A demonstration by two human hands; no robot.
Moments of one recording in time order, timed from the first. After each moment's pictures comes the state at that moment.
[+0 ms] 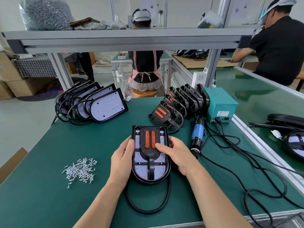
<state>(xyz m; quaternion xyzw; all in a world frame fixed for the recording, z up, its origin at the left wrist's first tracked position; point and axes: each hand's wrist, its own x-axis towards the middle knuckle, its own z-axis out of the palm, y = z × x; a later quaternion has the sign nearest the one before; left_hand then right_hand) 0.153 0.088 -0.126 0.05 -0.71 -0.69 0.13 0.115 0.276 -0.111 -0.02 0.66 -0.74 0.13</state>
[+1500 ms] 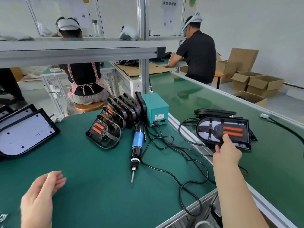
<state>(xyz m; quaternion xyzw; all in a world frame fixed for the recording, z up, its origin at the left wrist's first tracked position) 0.137 0.084 -0.130 0.10 -0.69 -0.70 0.17 0.157 0.550 -0.084 0.41 0.26 -0.77 -0.41</state>
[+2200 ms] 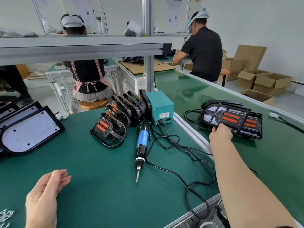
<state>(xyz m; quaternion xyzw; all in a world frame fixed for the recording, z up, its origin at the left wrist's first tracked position) 0.138 0.077 -0.145 0.09 -0.67 -0.71 0.20 0.088 0.578 -0.087 0.49 0.53 -0.61 -0.33</state>
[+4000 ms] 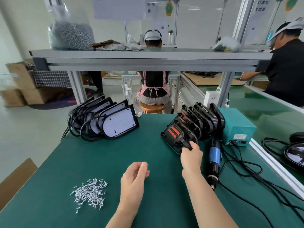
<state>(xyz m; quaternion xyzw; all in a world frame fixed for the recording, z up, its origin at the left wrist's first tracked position) 0.152 0.091 -0.125 0.12 -0.68 -0.71 0.14 0.051 0.250 -0.101 0.24 0.70 -0.66 -0.13</state>
